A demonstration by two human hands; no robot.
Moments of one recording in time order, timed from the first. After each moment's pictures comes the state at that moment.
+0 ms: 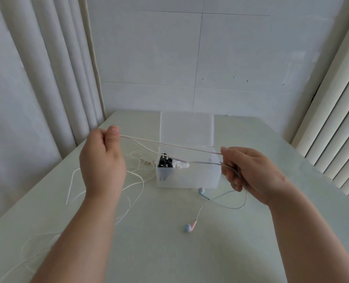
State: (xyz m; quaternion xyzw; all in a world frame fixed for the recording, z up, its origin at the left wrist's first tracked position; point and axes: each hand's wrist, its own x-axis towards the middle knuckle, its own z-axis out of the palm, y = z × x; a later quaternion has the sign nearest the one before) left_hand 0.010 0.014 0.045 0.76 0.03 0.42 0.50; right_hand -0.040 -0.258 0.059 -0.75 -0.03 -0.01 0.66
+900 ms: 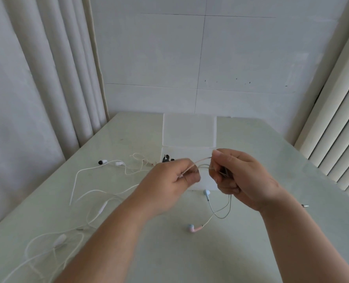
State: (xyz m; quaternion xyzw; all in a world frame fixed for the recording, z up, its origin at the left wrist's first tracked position) left_hand -0.016 -0.039 0.034 0.83 -0.31 0.06 0.46; right_hand -0.041 -0.237 0.056 -0.69 -0.12 0.04 0.72
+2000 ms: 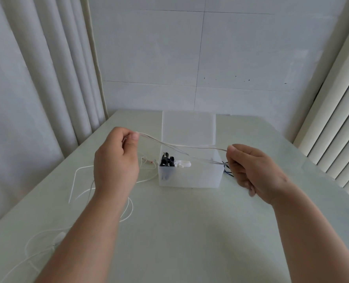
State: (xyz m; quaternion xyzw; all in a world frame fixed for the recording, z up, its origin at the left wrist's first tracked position) left_hand 0.003 0.005 0.043 0.79 -0.04 0.39 0.47; right_hand -0.035 -0.269 0.051 -0.82 0.00 -0.03 0.58
